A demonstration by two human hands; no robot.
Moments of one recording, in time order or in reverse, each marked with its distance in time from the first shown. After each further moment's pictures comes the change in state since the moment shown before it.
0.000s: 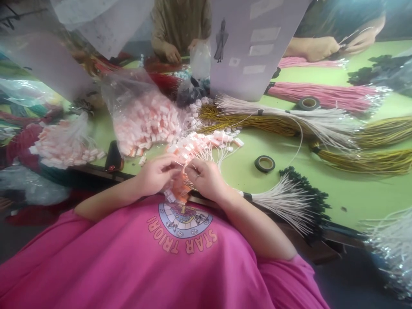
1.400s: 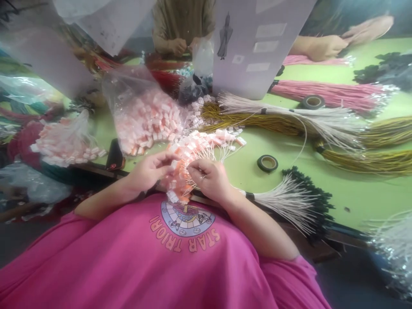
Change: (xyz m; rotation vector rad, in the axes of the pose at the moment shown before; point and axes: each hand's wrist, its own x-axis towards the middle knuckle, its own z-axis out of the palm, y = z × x) left_hand -0.007 -0.005 -0.007 -0.553 -0.041 -0.369; right_hand -0.006 -0.005 0.001 -0.026 0.170 -0.166
